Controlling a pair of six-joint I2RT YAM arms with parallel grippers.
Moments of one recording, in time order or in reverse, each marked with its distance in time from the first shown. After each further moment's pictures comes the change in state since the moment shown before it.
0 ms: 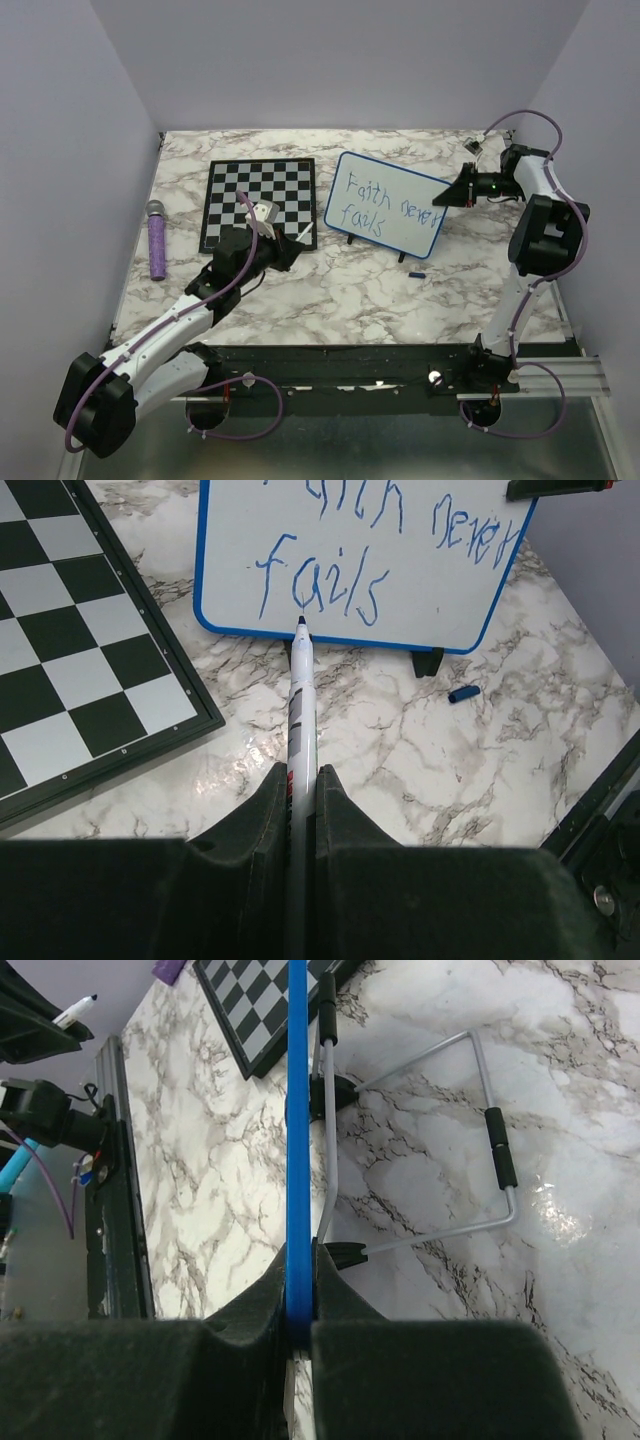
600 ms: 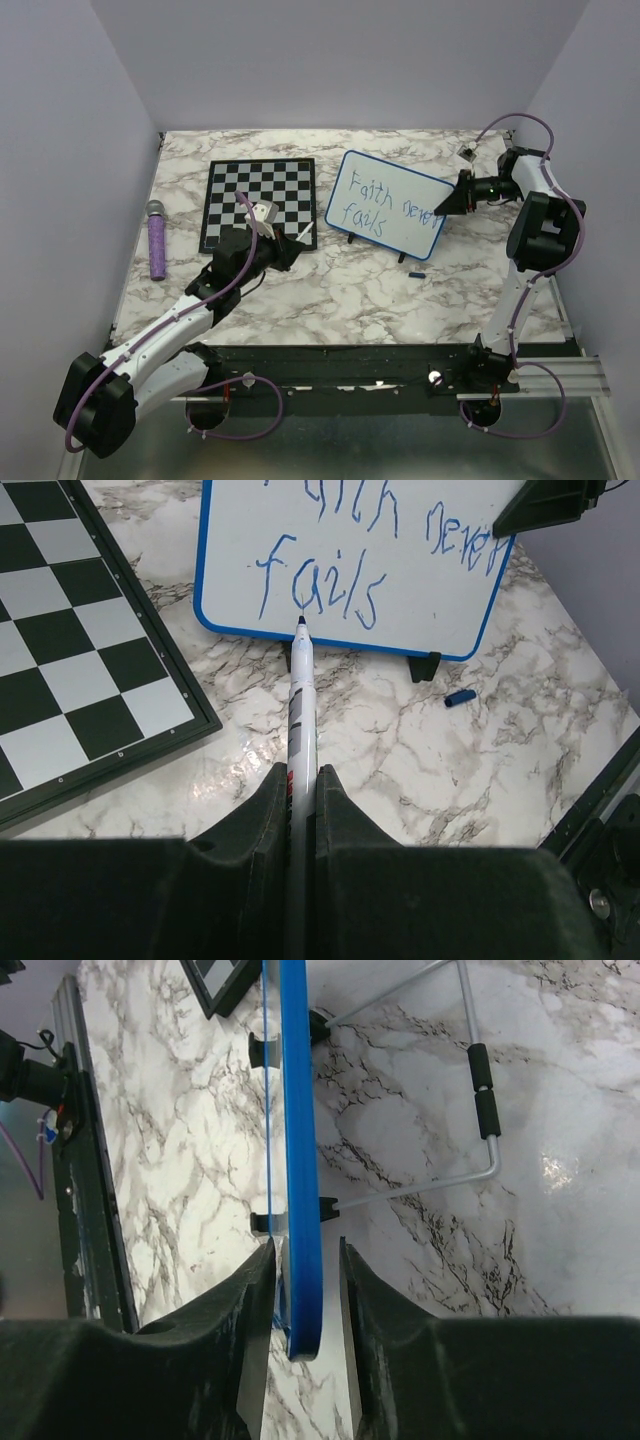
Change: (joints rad) left arm 0.000 0.000 -0.008 0.018 0.000 -0.018; right arm -0.006 0.064 0.045 -0.089 0.099 -0.094
